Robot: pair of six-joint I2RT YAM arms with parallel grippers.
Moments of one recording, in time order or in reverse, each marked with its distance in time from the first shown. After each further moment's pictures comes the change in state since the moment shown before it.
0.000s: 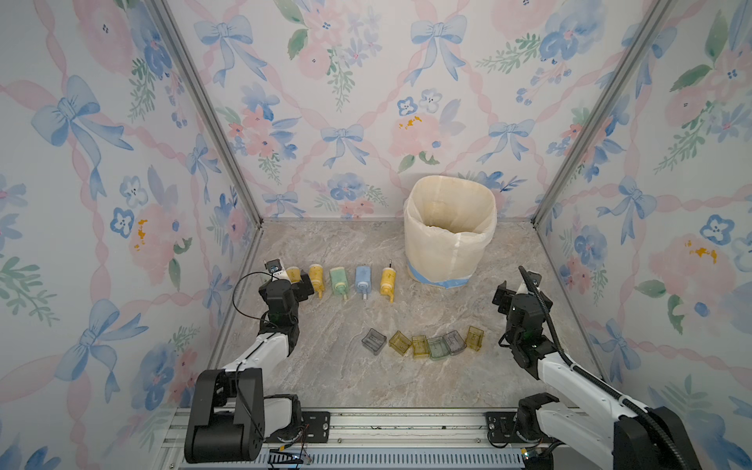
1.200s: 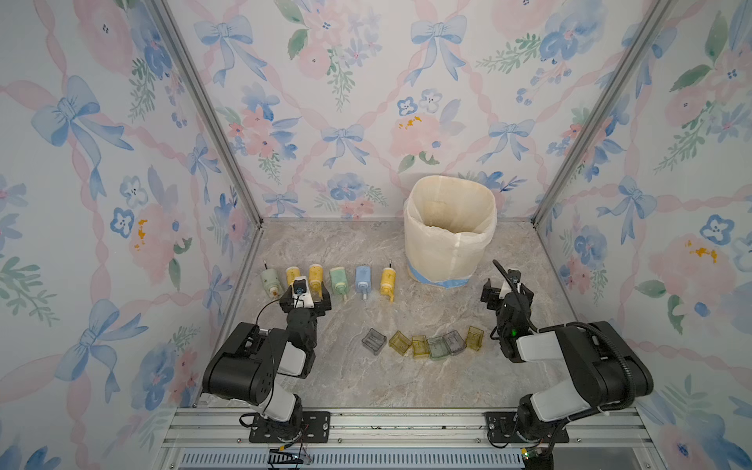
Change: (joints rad) left arm -0.220 0.280 -0.267 0.767 -0.152 0.164; right arm -0.086 0.526 -0.003 0.577 -0.253 -0.125
